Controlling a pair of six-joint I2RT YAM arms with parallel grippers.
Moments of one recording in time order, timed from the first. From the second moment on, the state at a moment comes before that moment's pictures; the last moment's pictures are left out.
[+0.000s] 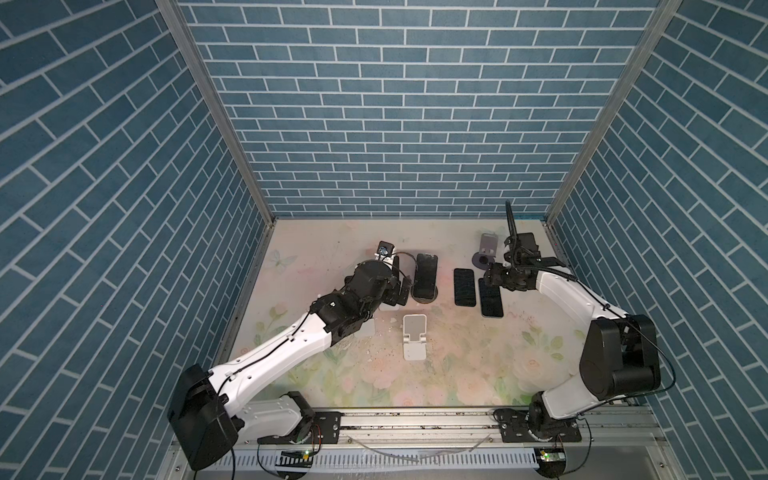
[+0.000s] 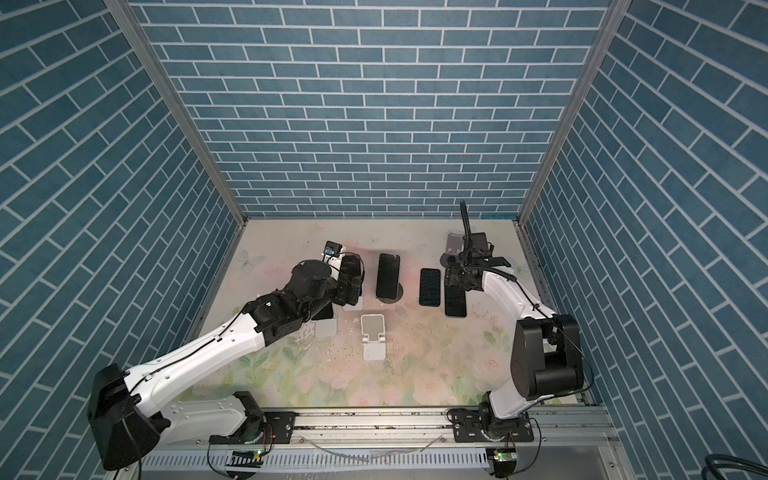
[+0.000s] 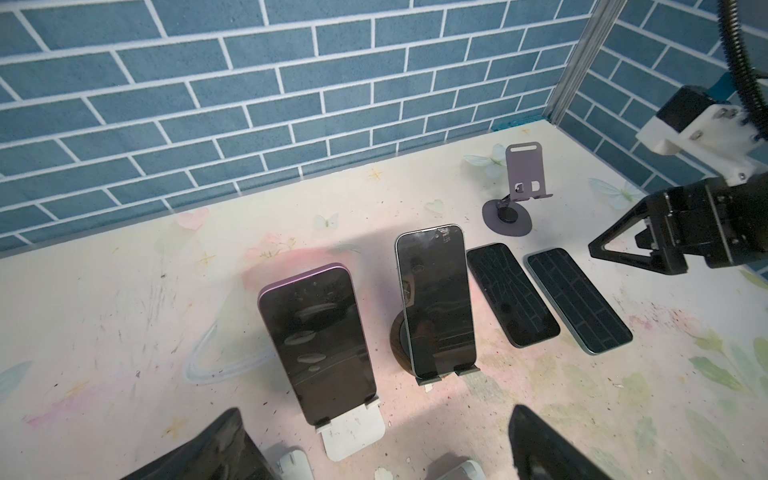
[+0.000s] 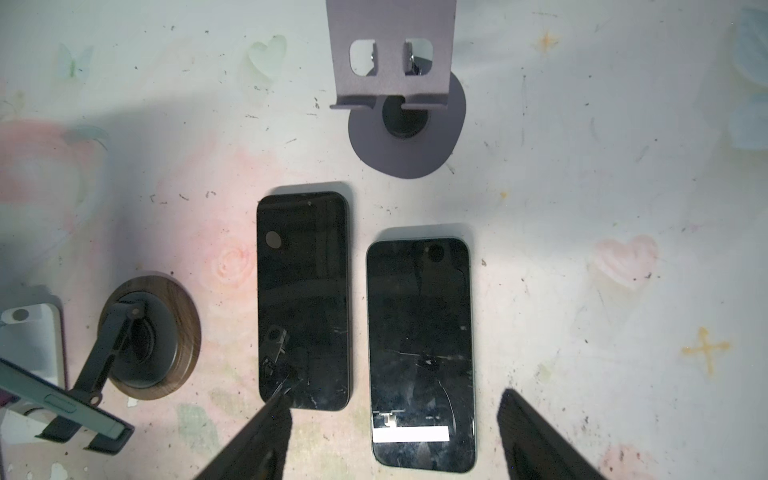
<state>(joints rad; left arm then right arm) -0.81 1.22 1.00 -0.29 -0.36 -0.24 0.19 1.54 1.12 -0.59 -0.04 0.26</state>
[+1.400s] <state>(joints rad) -1.08 1.37 1.05 -0.42 -0.75 -0.41 0.19 1.53 1.06 -0.53 -0.06 0.26</state>
